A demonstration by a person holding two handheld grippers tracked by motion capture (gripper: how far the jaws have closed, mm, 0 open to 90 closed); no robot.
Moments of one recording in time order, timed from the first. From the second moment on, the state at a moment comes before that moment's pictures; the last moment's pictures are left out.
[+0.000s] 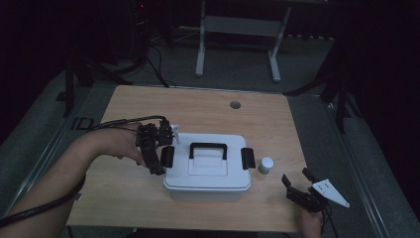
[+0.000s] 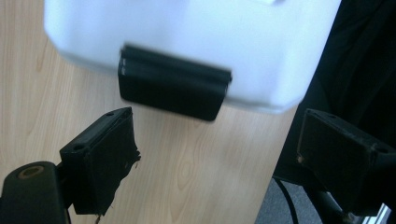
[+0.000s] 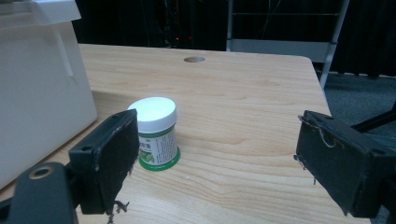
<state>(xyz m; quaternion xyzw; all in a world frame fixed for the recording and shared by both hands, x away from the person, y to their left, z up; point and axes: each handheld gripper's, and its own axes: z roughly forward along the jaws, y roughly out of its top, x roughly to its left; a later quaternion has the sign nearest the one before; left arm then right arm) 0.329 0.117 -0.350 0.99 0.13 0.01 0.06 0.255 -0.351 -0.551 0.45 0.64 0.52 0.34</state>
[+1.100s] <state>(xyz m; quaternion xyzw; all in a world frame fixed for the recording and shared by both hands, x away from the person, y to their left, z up) 0.362 0.042 -0.367 1.00 0.08 0.01 0.02 0.254 -0.353 -0.552 0.45 0.63 0.53 0.34</state>
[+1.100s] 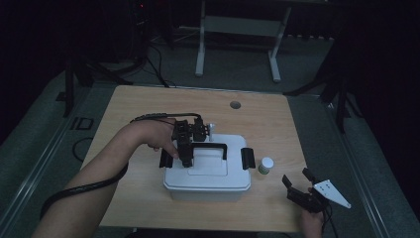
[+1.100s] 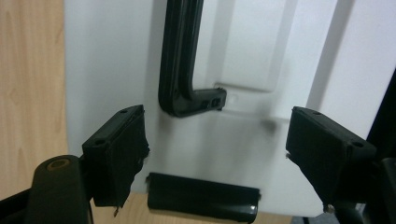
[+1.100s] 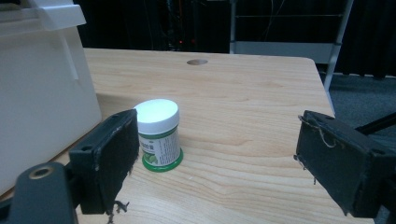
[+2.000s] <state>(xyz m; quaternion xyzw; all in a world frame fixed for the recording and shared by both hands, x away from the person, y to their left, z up) 0.366 0.022 -0.371 1.00 0.08 0.00 -0.03 0.255 -0.352 -0.552 0.45 0.64 0.53 0.33</state>
